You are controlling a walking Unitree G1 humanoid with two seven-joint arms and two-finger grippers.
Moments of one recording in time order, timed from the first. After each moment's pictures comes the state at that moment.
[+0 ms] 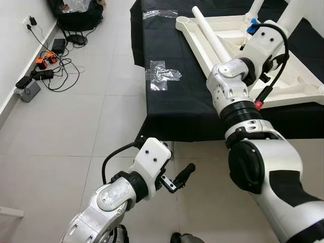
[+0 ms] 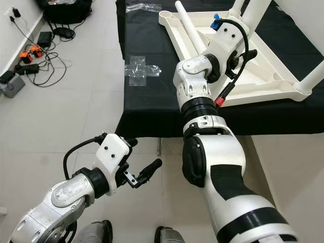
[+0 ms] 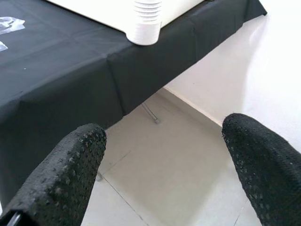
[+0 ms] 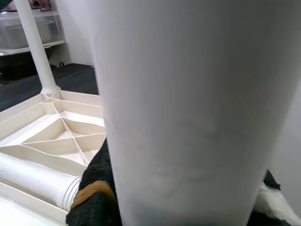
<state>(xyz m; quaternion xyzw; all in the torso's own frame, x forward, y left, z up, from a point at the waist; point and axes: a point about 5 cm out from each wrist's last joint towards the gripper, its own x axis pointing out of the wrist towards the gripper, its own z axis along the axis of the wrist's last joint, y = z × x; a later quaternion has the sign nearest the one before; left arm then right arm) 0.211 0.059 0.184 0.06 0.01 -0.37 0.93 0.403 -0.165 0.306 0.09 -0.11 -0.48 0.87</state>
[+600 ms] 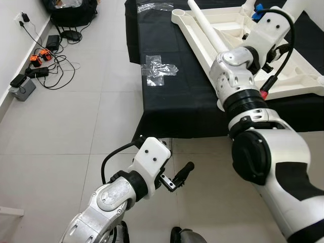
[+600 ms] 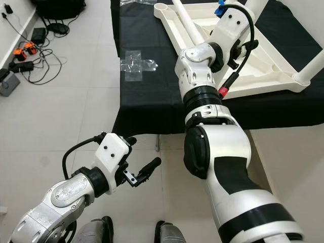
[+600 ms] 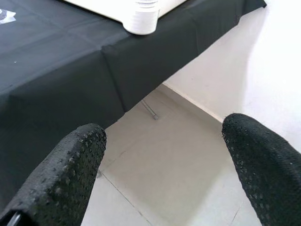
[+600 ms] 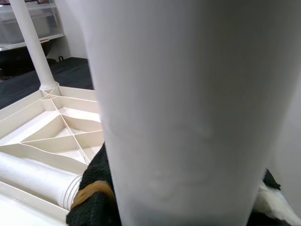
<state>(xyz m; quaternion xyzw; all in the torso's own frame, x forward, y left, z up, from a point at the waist) 0.212 0.060 0.185 0.06 0.01 -0.37 0.93 0.405 -0.165 0.331 0.11 -0.12 -0.46 0.87</state>
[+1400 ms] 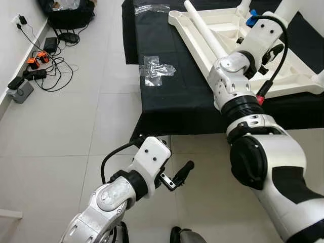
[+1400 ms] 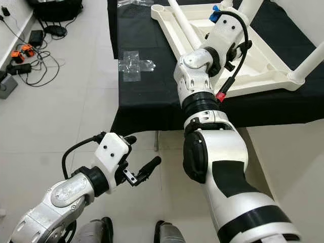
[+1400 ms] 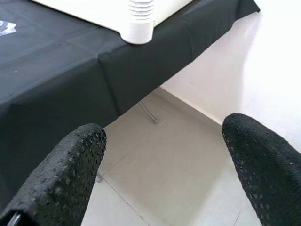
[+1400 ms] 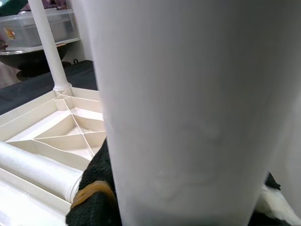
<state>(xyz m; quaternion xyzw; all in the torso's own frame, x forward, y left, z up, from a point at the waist) 0.212 0.060 0.187 0.06 0.00 -0.36 0.93 0.409 -0.158 0.308 0.09 -0.10 -0.42 0.90</state>
